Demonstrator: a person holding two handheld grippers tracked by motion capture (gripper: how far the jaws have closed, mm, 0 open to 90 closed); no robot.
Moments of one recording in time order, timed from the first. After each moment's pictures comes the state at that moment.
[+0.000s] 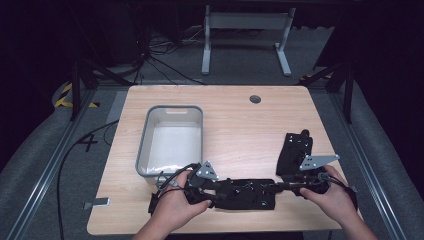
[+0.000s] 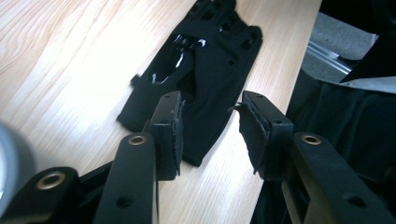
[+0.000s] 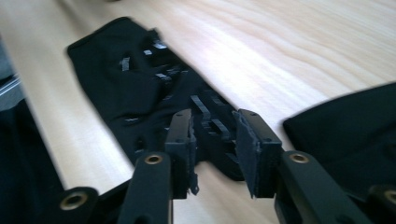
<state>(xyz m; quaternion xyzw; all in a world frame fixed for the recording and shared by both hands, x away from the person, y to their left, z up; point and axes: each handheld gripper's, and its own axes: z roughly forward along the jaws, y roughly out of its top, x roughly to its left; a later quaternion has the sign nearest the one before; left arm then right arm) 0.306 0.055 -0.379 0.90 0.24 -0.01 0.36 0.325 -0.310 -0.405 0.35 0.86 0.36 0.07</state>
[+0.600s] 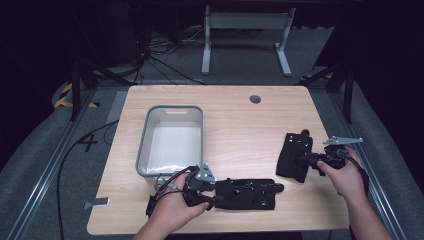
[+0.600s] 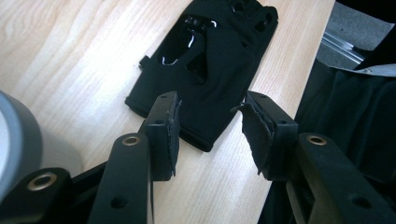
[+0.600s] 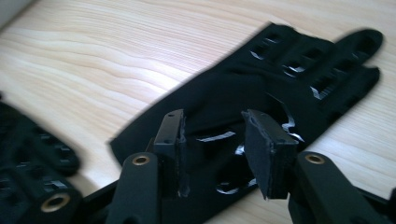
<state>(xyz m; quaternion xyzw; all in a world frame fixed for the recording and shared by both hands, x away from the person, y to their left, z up) 0.303 0.056 -0.390 0.91 0.24 0.00 0.35 0.382 -0.386 -0.419 0.50 0.78 0.35 0.14</state>
